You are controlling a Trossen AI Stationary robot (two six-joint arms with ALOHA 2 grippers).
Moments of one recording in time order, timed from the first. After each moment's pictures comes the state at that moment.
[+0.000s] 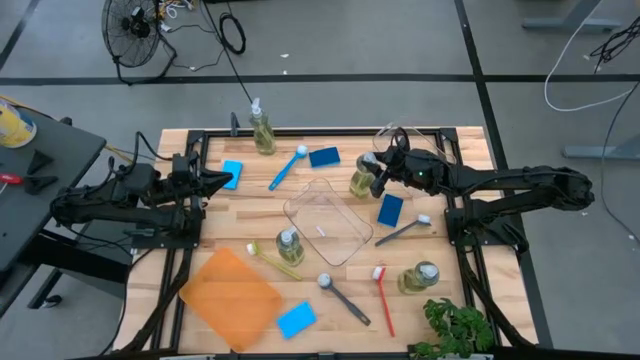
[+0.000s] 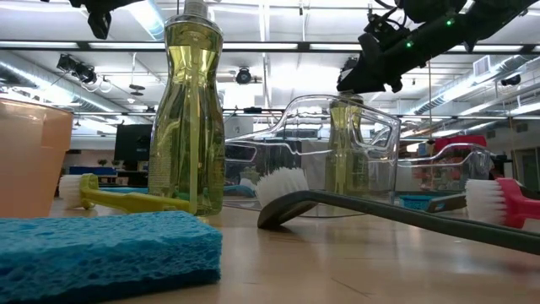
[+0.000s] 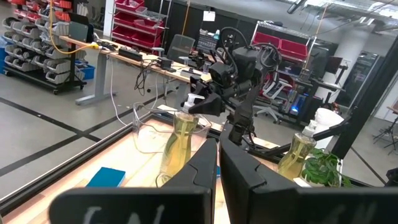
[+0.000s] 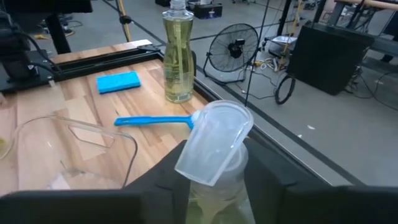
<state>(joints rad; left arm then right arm) -0.03 0.33 0.60 -0.24 -0.31 -0.27 -0.23 1.08 0.61 0.14 0.34 0.07</state>
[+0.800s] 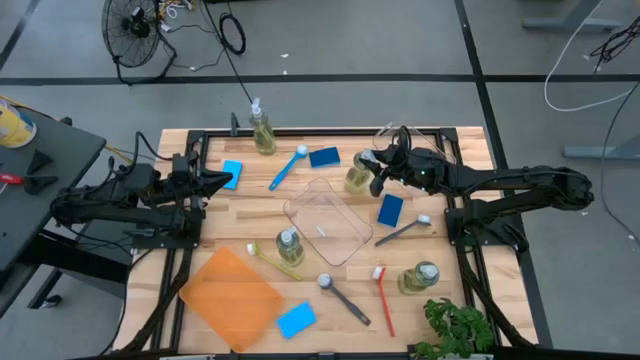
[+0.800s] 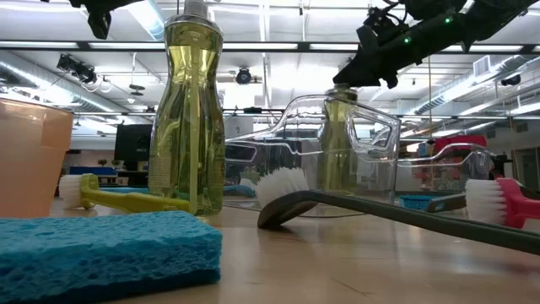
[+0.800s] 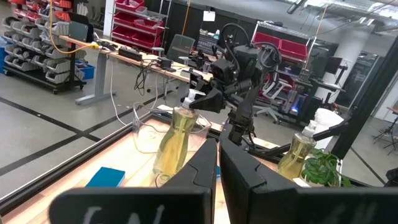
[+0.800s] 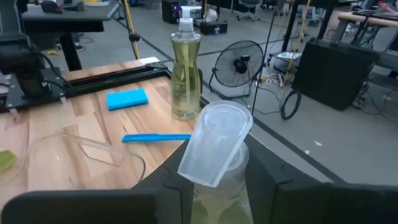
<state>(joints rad) -0.03 0.33 0.60 -0.24 -0.31 -0.27 -0.23 1.08 0.61 0.22 0.32 0.04</state>
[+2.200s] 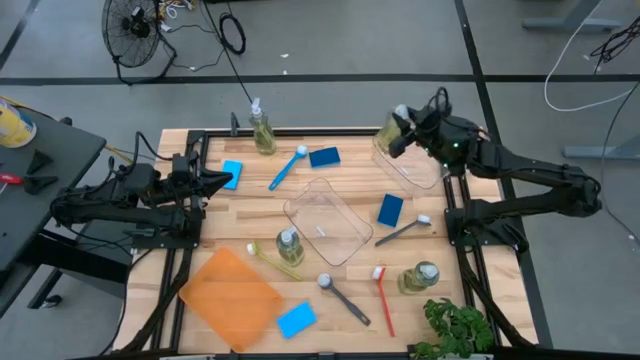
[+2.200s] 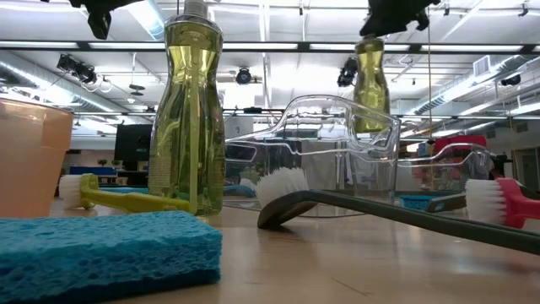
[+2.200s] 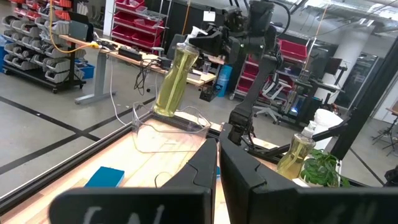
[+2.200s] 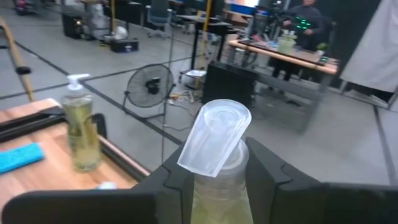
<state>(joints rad) -0.03 0.33 0.60 -0.24 -0.31 -0.28 -0.27 0.95 0.99 -0.23 0.68 -0.03</state>
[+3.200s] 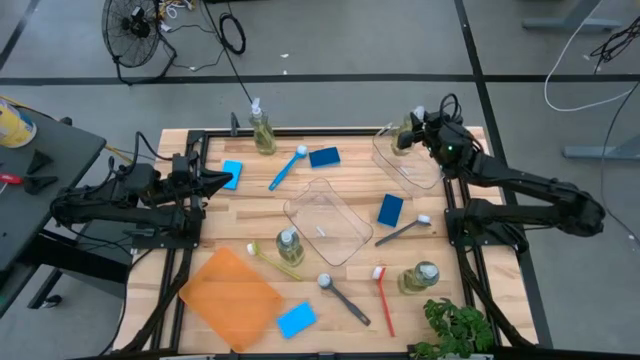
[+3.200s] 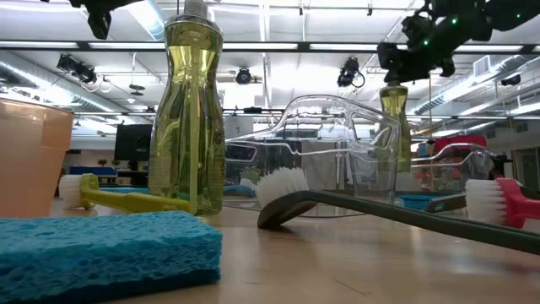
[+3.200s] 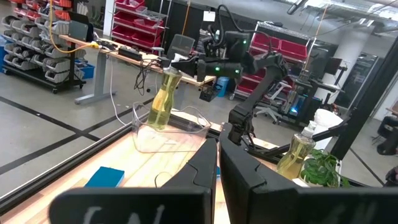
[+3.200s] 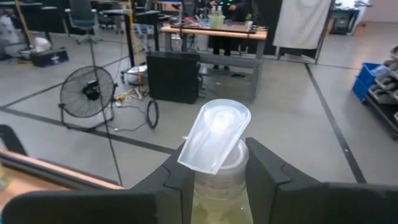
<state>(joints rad) -0.03 0.33 0.60 -0.24 -0.31 -0.28 -0.53 0.86 0.62 0.07 0.70 0.10</state>
